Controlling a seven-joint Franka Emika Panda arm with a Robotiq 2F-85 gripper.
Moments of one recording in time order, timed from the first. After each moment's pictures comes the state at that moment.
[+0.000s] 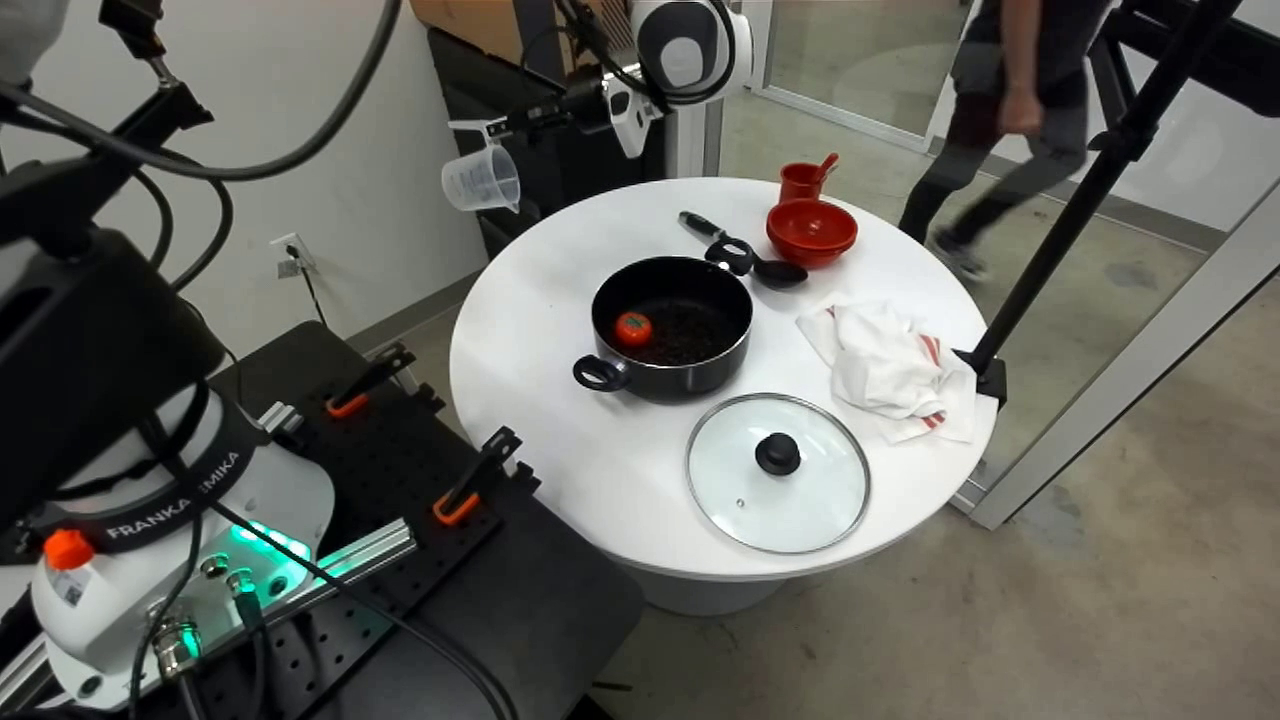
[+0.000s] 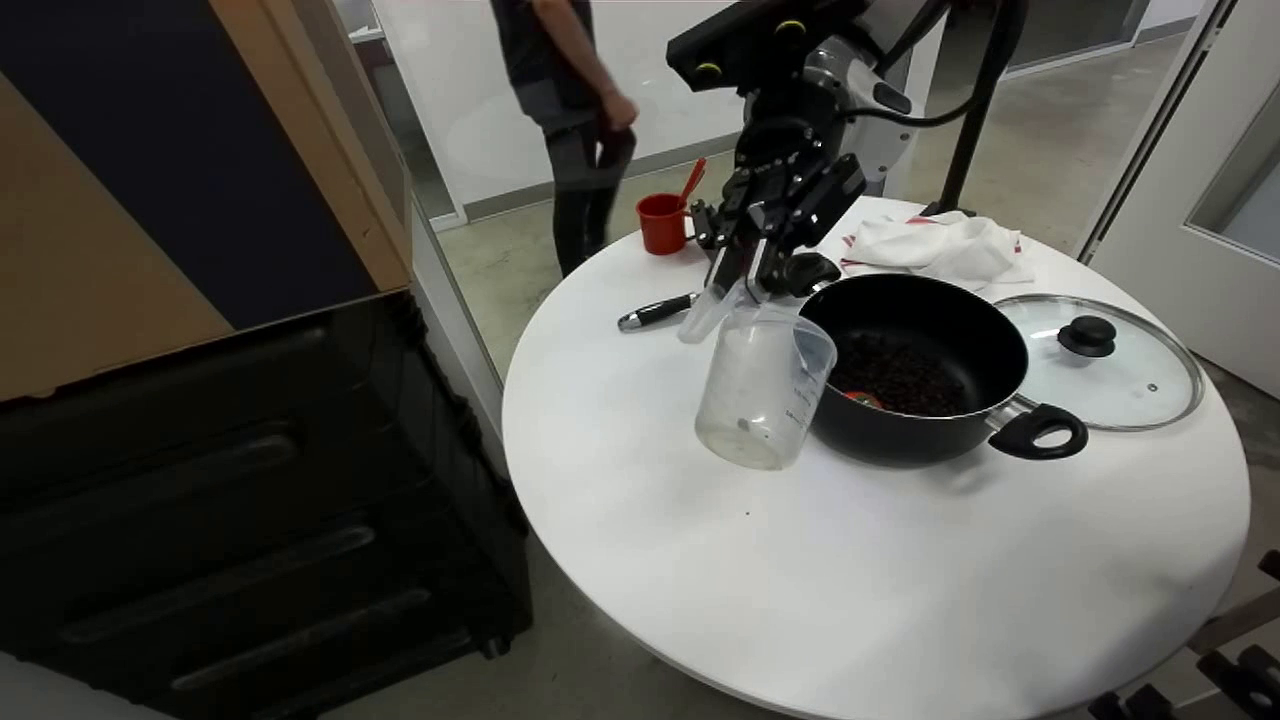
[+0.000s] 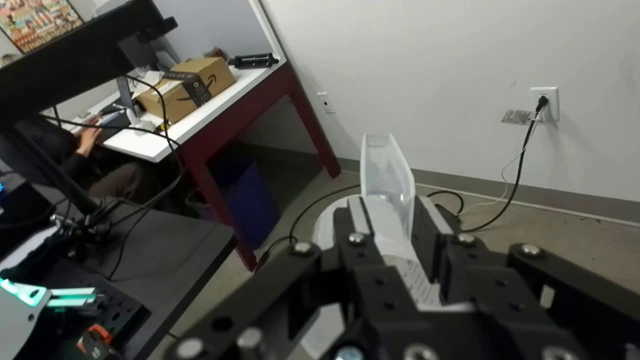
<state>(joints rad) 0.03 0.82 -0.09 -1.55 0.87 1.30 0.98</state>
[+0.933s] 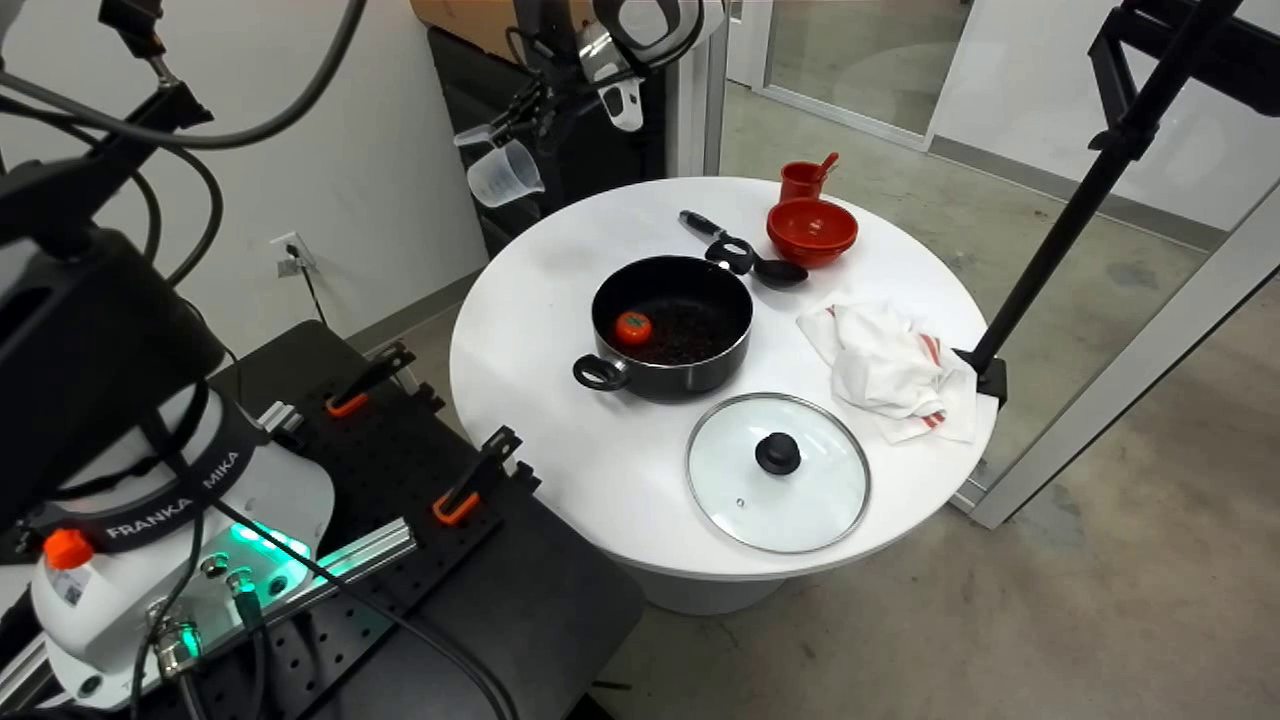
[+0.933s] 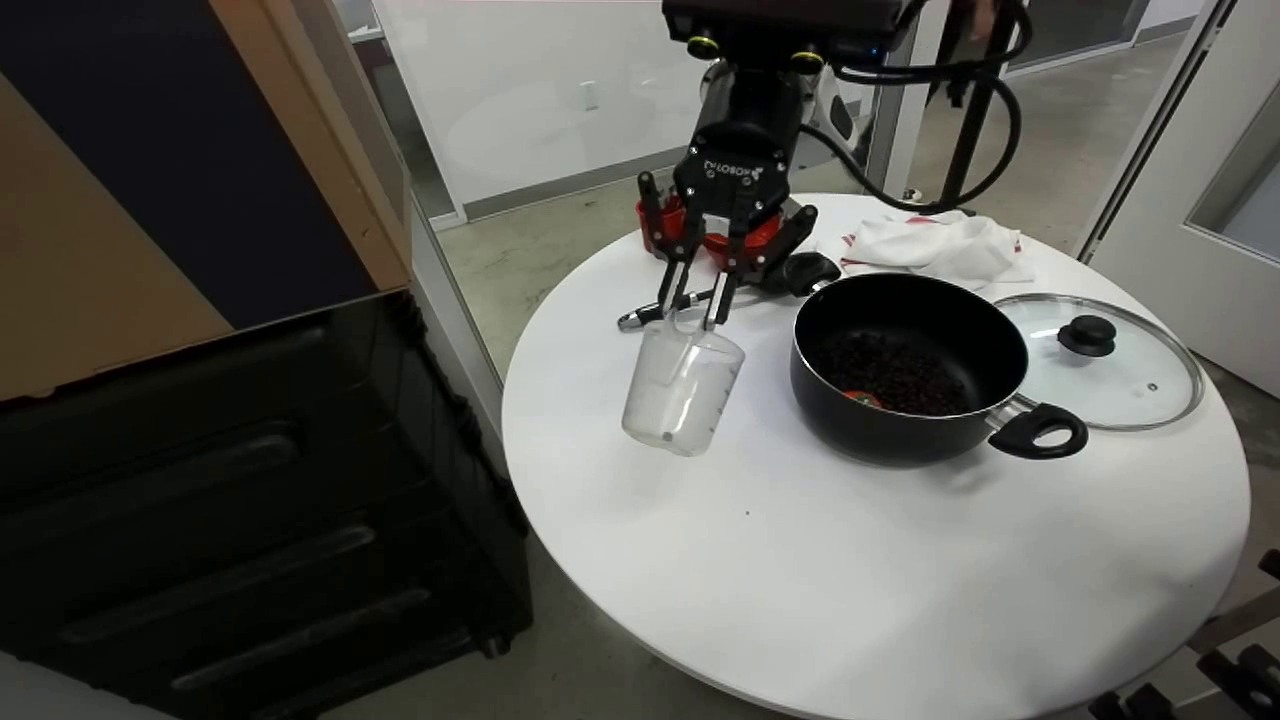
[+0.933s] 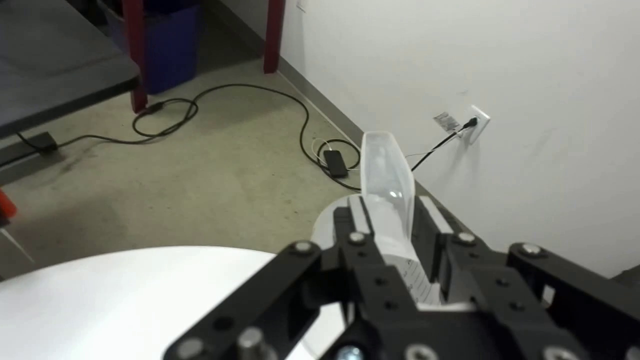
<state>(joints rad) 0.06 0.72 -0.02 -1.64 0.79 1.59 0.42</state>
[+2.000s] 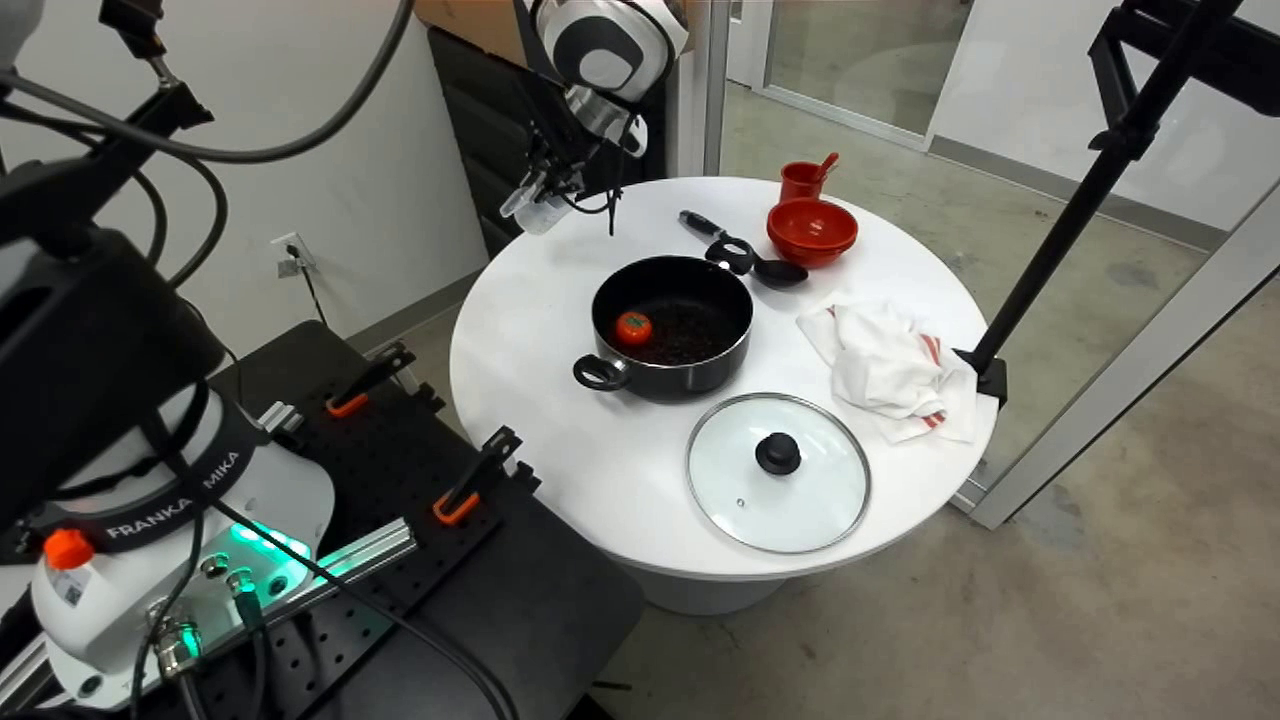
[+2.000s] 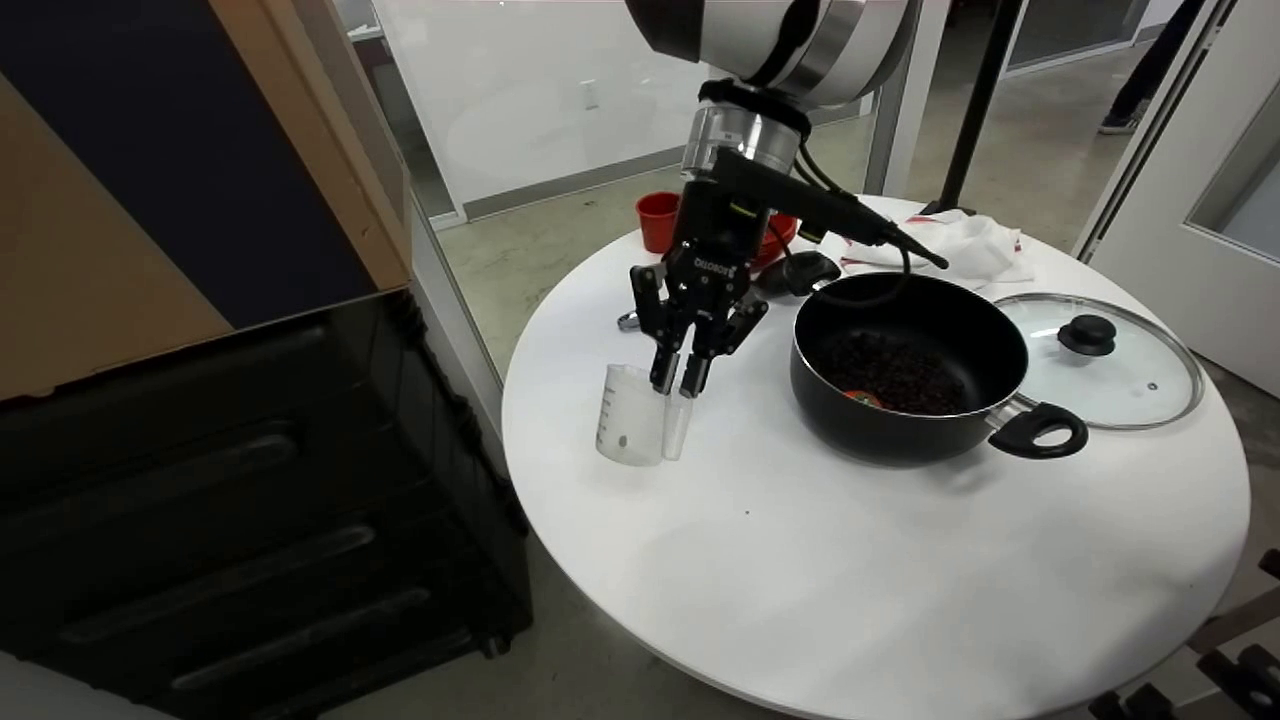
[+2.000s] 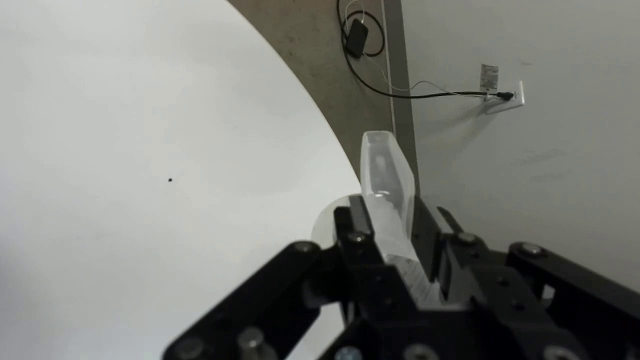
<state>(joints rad) 0.06 0.77 0.09 -1.73 0.66 2.08 -0.24</state>
